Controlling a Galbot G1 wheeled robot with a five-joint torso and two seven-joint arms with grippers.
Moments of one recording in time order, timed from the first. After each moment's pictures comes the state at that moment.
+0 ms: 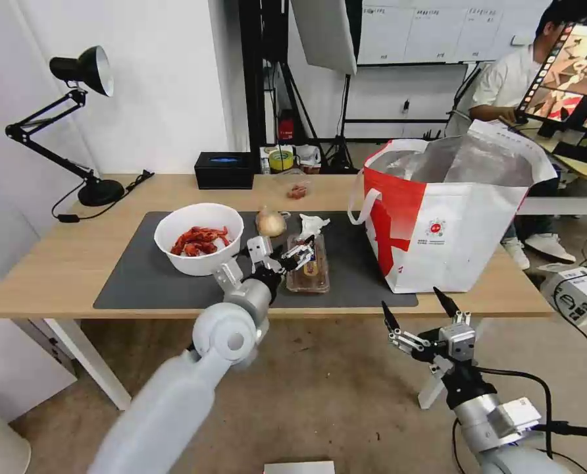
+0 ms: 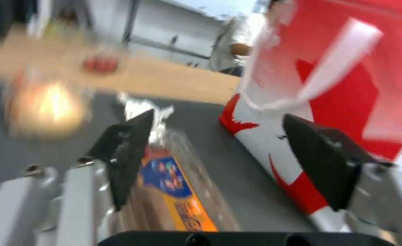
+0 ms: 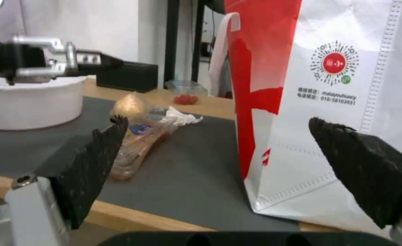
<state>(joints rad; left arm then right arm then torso) 0.76 -1.06 0.11 -1.90 -0.85 0.23 -0.24 -1.73 1.33 0.62 2.30 0.17 0.03 -0.15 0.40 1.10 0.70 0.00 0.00</state>
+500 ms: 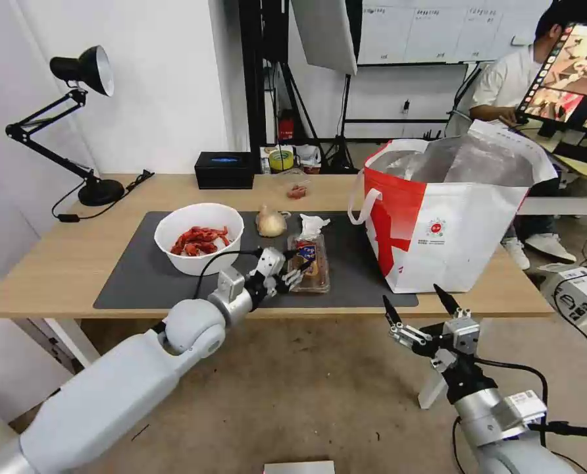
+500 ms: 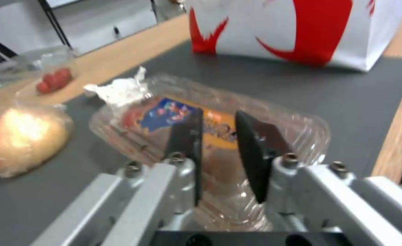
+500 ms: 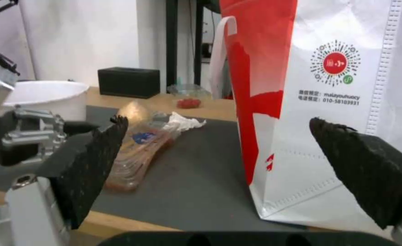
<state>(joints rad) 0.61 -0.85 0.33 -1.76 -0.59 0.16 0.07 -1.71 1.30 0.62 2.31 0.25 0.00 -0.13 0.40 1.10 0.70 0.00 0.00</state>
